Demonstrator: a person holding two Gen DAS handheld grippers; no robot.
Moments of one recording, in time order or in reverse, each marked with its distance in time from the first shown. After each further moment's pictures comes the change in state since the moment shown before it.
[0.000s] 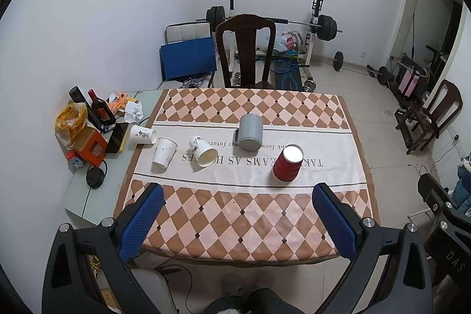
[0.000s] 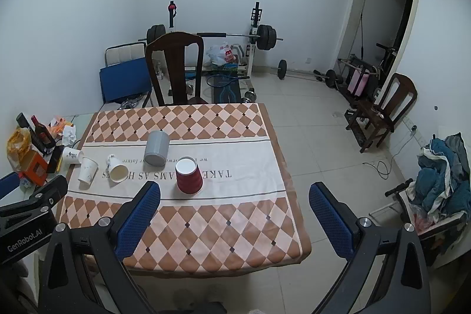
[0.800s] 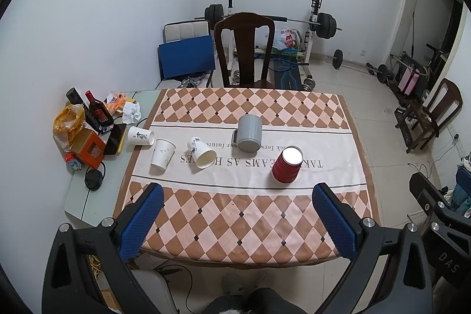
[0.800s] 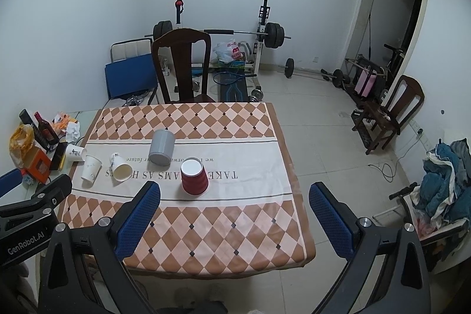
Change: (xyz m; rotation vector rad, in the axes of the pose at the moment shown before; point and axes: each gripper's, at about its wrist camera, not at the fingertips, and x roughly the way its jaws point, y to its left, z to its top) left arm 0.002 -0.001 0.007 0.002 0.009 -0.005; right arm 0.027 0.012 0.014 -0.026 0.016 0.030
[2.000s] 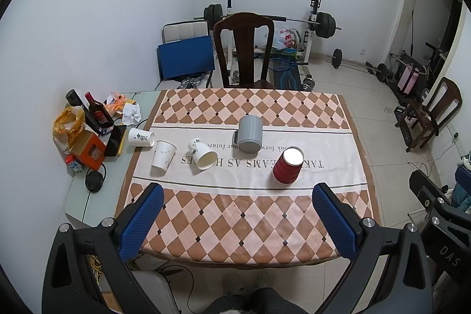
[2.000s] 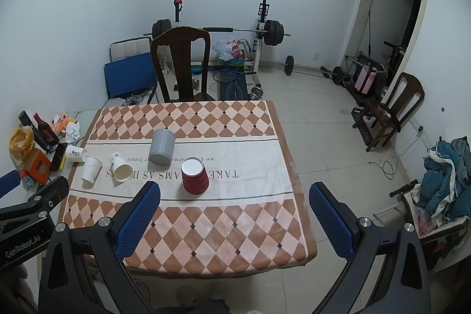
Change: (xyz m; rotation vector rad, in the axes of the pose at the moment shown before) left arm 0.000 -0.001 0.004 0.001 0.004 0.004; right arm 0.002 -0.002 0.000 -0.001 0.006 0.007
